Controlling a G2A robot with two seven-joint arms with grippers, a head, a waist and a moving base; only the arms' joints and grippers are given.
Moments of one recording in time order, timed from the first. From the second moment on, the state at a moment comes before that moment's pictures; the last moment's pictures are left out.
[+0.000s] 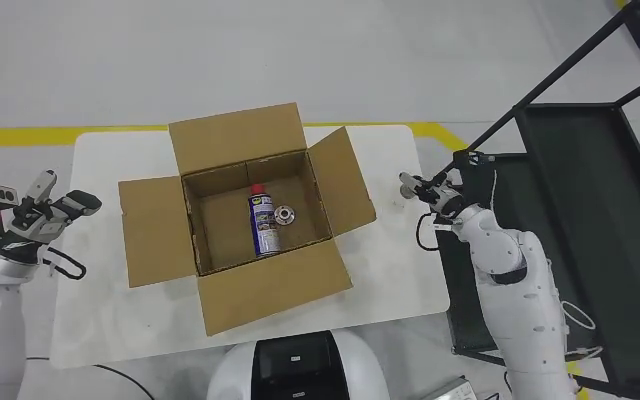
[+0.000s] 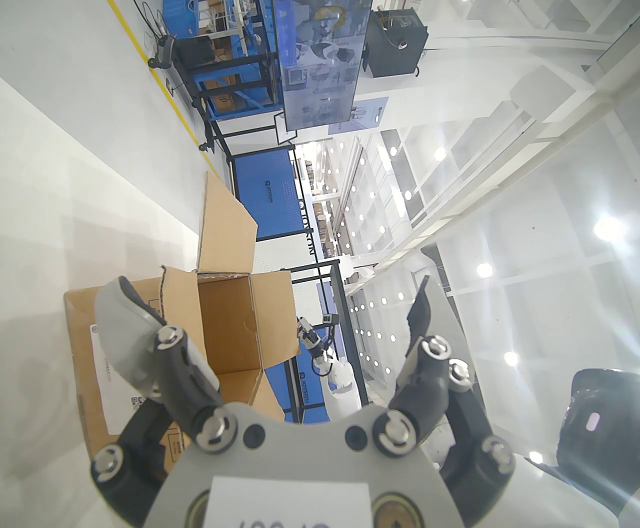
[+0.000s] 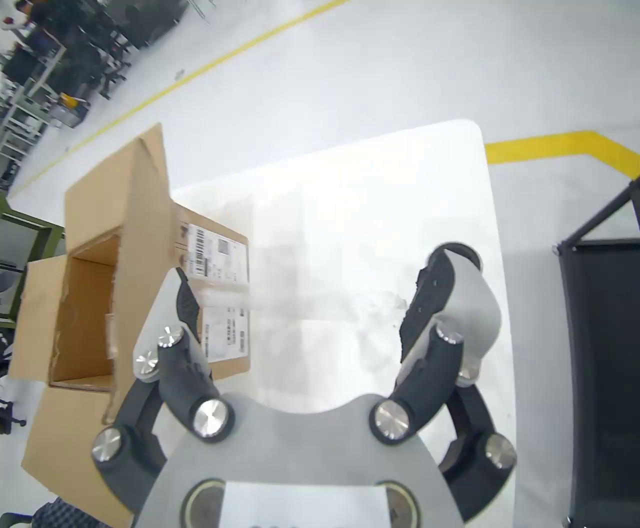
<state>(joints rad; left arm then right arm) 1.38 -0.95 -1.82 -1.32 -0.62 -0.38 -0.96 -1.44 -1.22 1.69 -1.70 -0.70 -0.12 0.63</state>
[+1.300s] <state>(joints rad) 1.38 -0.95 -1.82 -1.32 -0.62 -0.38 -0.96 -1.02 -1.22 1.45 -1.09 -0.96 0.03 0.70</state>
